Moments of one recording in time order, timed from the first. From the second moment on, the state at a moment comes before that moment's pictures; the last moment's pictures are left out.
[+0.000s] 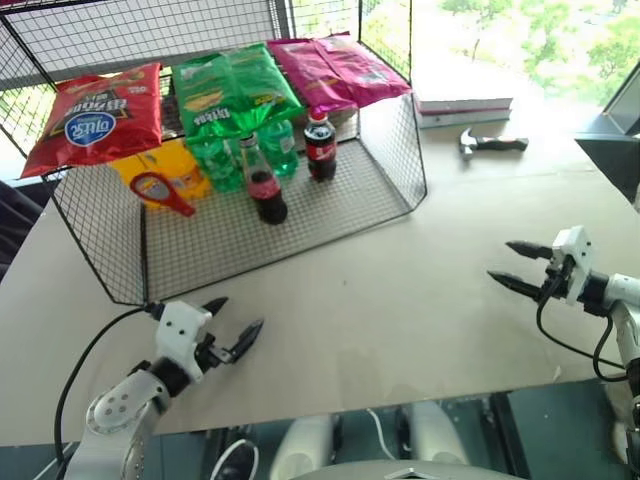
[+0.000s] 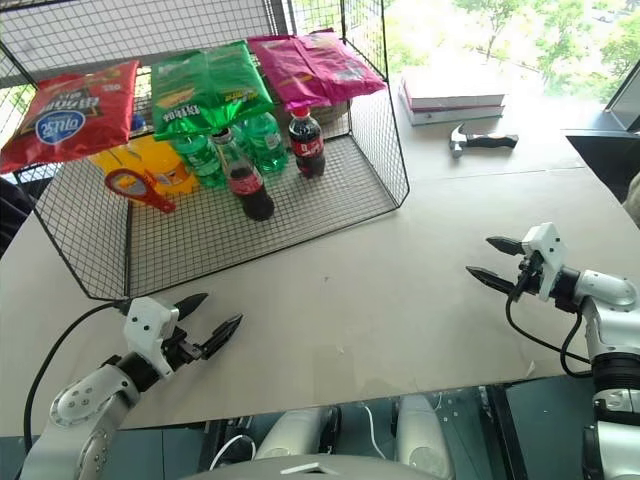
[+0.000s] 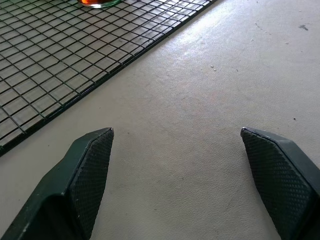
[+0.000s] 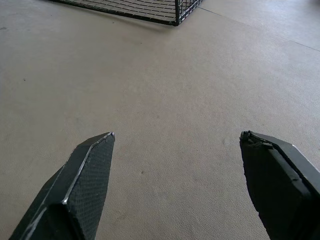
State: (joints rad) left arm 0.38 0.52 0.25 -0.30 -0.34 0.14 -0.63; right arm -0.33 -0.71 -0.17 0.53 0.34 -0.09 1.21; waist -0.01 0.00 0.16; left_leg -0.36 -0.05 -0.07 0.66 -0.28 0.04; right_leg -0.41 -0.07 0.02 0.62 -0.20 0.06
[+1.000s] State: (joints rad) left arm 0.32 0.47 0.24 -0.25 -0.34 0.10 -0.63; right arm -0.29 -0.67 -0.17 0.42 0.34 -0.05 1.15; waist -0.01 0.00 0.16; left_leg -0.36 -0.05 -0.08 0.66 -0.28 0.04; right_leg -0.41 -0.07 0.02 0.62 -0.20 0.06
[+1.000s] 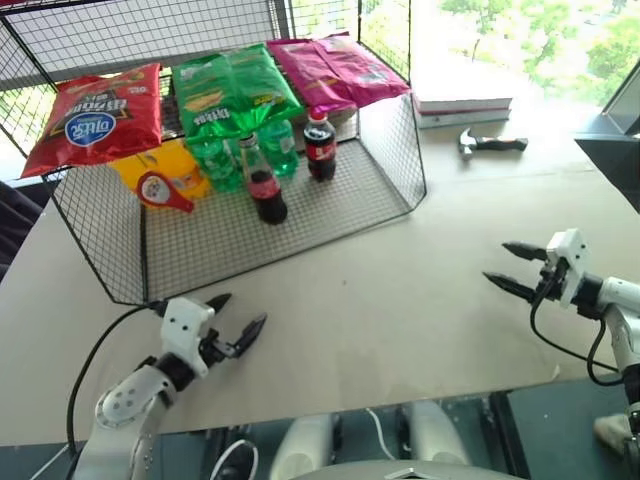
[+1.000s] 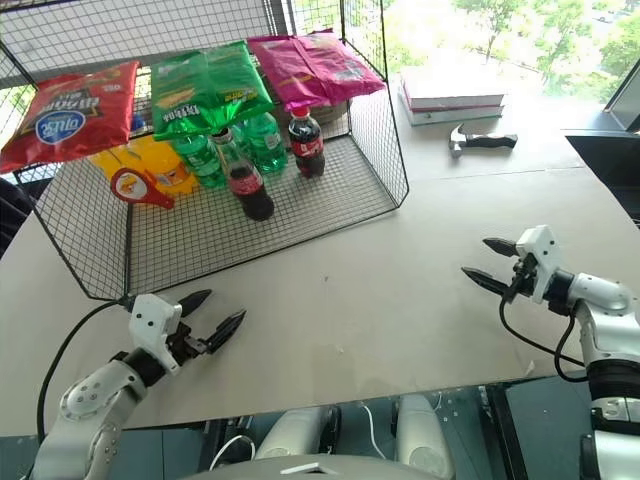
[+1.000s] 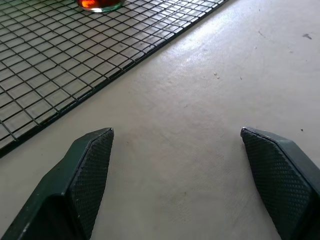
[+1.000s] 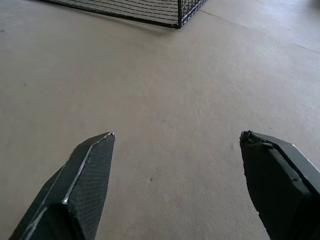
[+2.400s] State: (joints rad) left arm -0.28 0.47 0.39 0.11 -0.19 -0.04 -0.24; right arm -0.28 -0.45 0.00 -0.40 0.55 0.38 0.82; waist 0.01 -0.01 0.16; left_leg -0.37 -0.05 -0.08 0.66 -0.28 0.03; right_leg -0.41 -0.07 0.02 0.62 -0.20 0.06
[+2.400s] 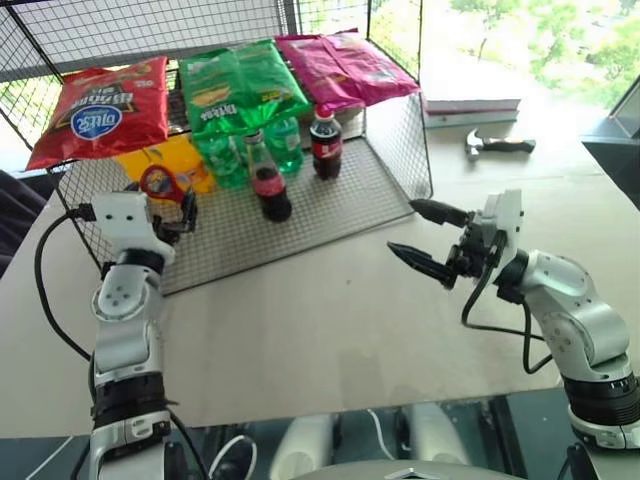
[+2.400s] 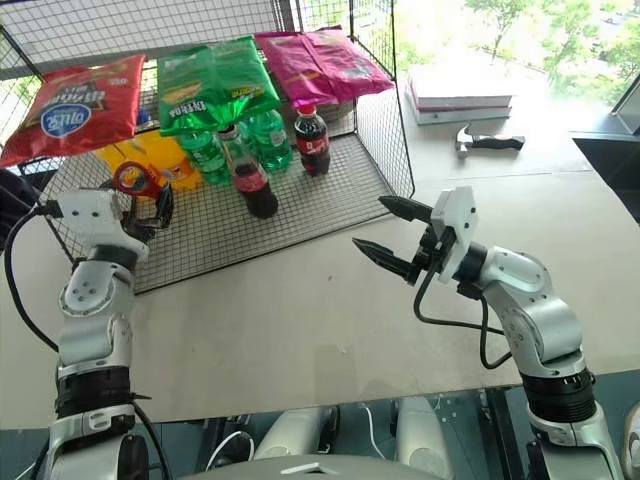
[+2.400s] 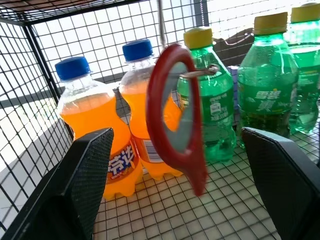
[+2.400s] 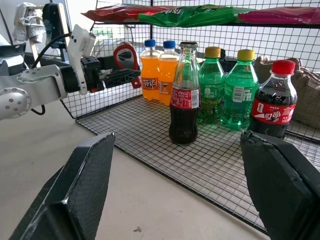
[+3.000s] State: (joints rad) left arm -0.25 0.38 0.43 0.05 -0.38 -0.02 -0.26; right arm -0.28 -0.47 0.01 -0.39 0.54 0.37 0.84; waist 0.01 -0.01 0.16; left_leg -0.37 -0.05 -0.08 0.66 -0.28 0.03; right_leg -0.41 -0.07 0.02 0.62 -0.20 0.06
